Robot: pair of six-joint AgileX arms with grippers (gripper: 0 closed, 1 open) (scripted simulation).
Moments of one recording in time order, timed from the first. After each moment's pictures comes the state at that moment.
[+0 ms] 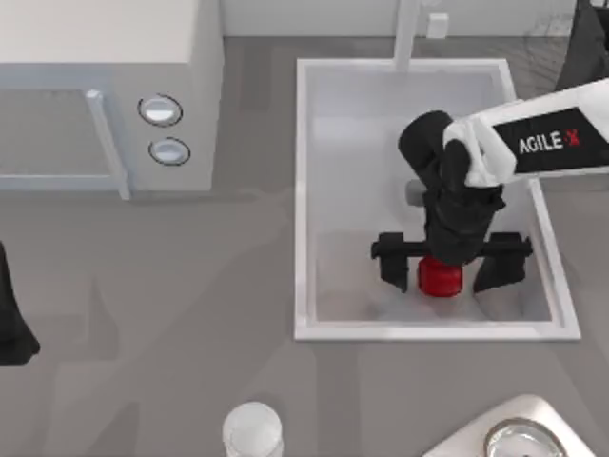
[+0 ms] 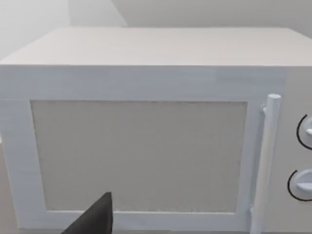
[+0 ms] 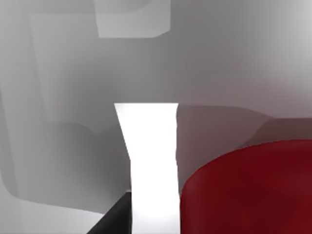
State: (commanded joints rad) left arm 0.00 0.00 0.00 0.00 0.00 0.00; right arm 0.42 2.45 1.53 -0.65 0.01 0.44
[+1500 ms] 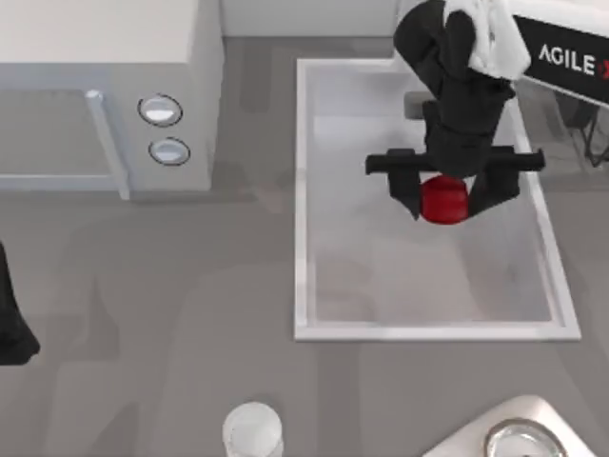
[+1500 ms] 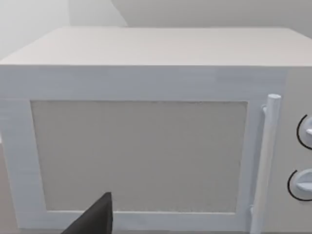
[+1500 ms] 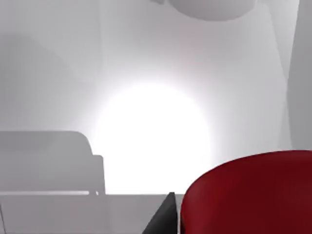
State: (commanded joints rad) left arm 0.00 0.00 0.00 0.00 0.00 0.00; right arm 0.42 2.33 1.91 -1.13 0.02 0.43
